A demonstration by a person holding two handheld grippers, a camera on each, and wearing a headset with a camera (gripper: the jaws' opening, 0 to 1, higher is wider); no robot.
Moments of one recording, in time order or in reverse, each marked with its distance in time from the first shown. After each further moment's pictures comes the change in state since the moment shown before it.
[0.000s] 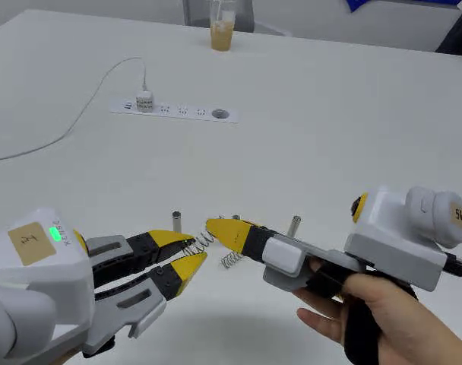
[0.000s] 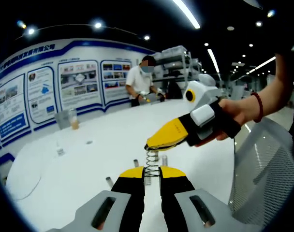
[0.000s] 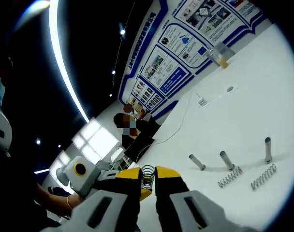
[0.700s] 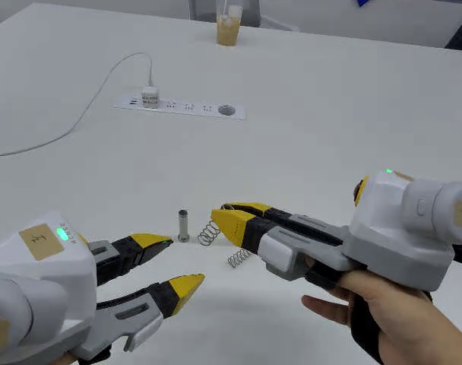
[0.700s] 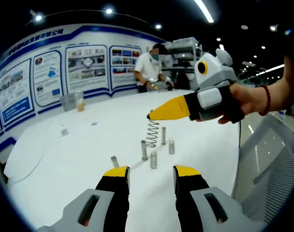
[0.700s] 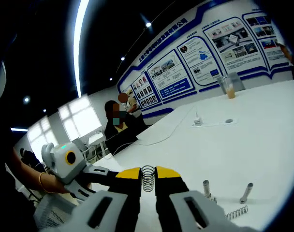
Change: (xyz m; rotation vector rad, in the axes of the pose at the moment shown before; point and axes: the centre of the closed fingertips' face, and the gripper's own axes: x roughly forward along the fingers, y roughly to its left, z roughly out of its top) left arm -0.004 0.017 -0.035 -0.092 0.105 0.047; right arm 0.014 -0.009 0.018 -0.365 0.021 -0.123
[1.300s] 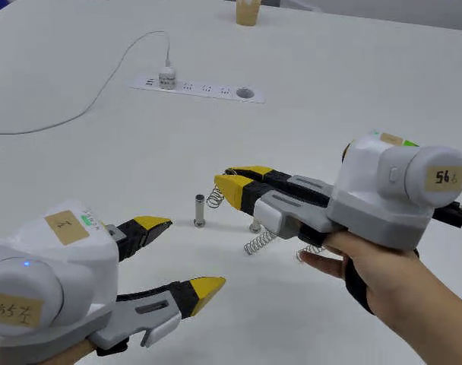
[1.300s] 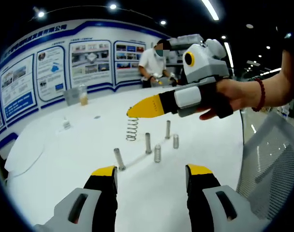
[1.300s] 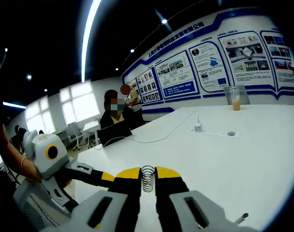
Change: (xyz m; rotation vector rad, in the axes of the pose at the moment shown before) left arm 0.004 0.006 -0.014 -0.021 0.036 0.033; right arm 0.040 -0.019 -0.002 -0.171 0.047 -0.005
